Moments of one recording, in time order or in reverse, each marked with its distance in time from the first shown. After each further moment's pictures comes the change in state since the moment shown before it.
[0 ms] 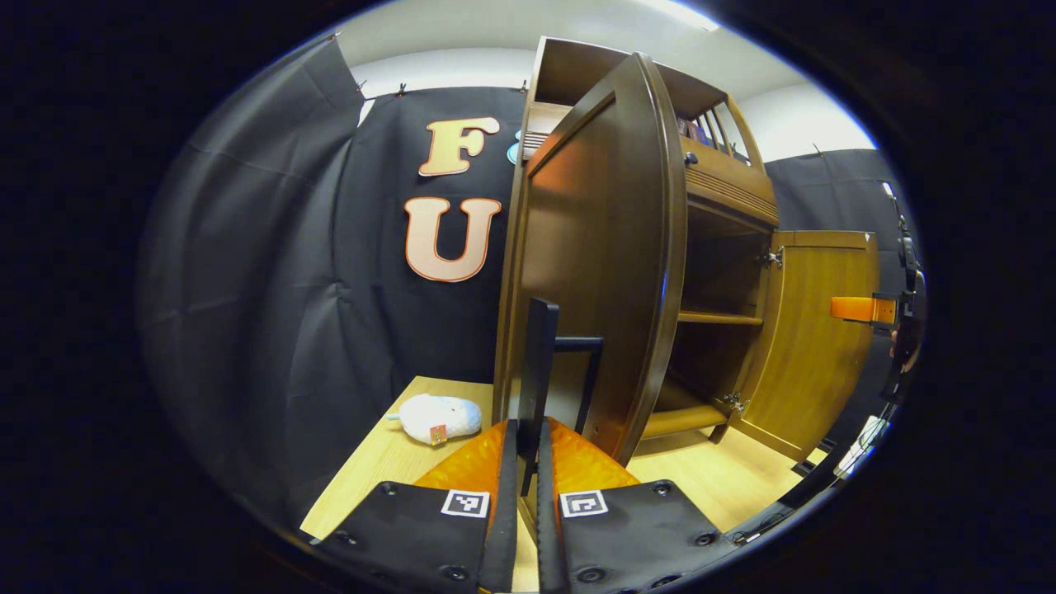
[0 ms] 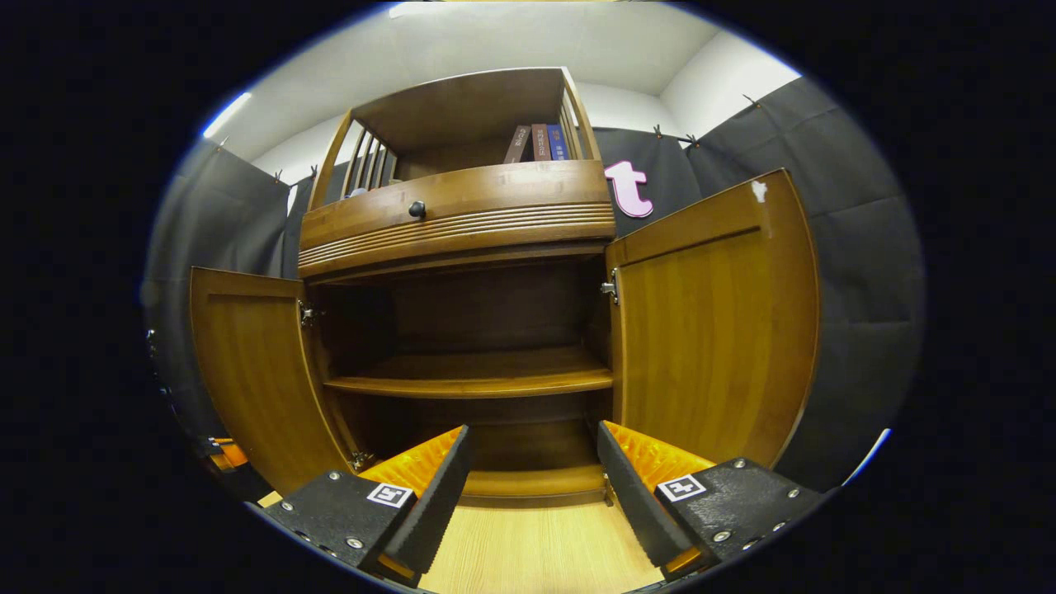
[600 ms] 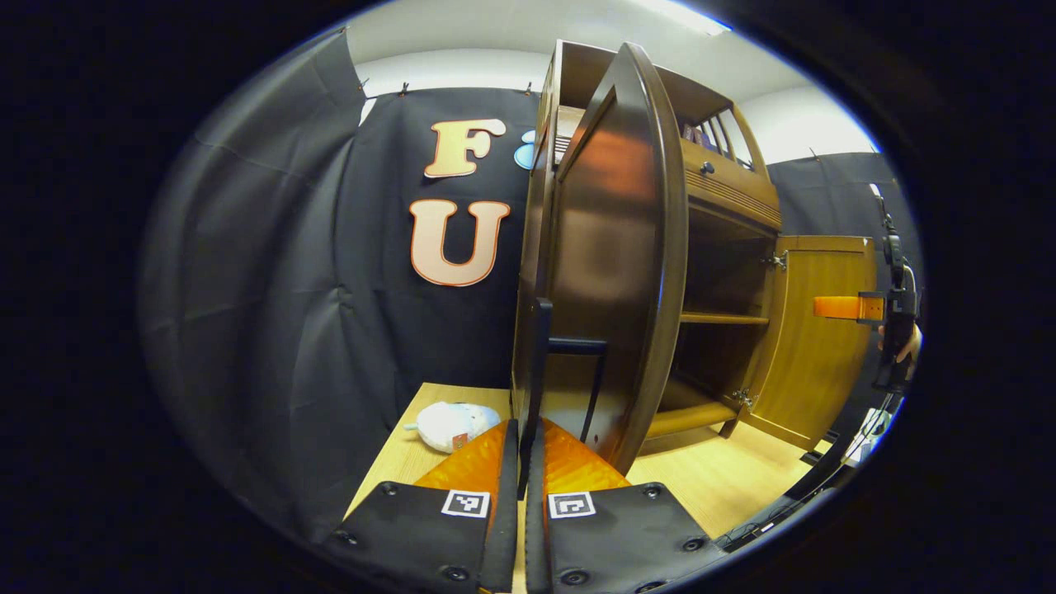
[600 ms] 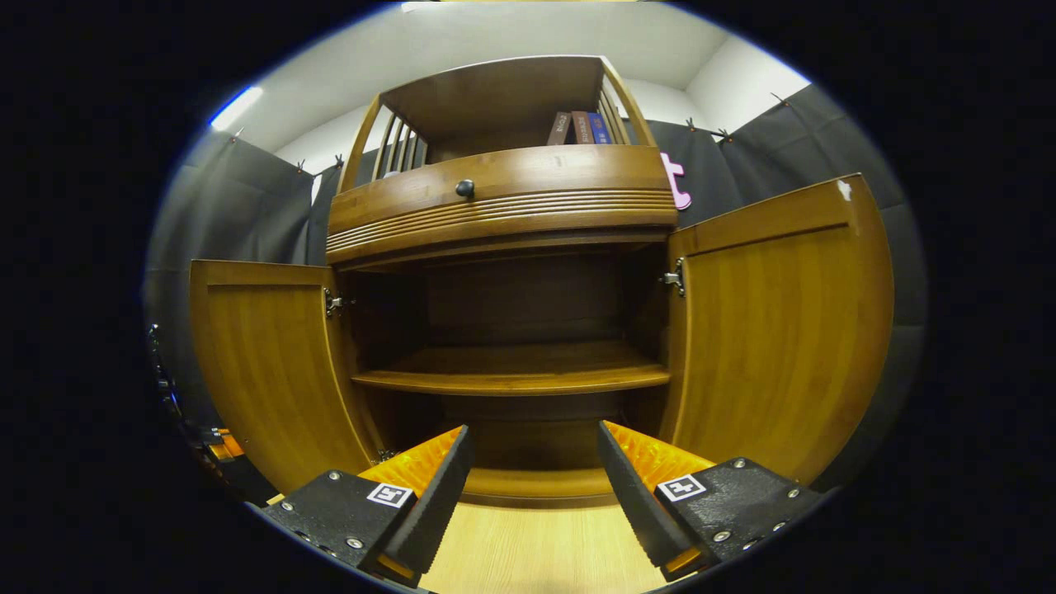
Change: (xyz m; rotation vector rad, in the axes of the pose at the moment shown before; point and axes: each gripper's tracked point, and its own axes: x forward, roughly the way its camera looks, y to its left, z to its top) left arm 0.000 0.052 0.007 0.014 -0.013 -0.050; right arm 0.029 0.066 -0.008 -0.019 0.027 0.103
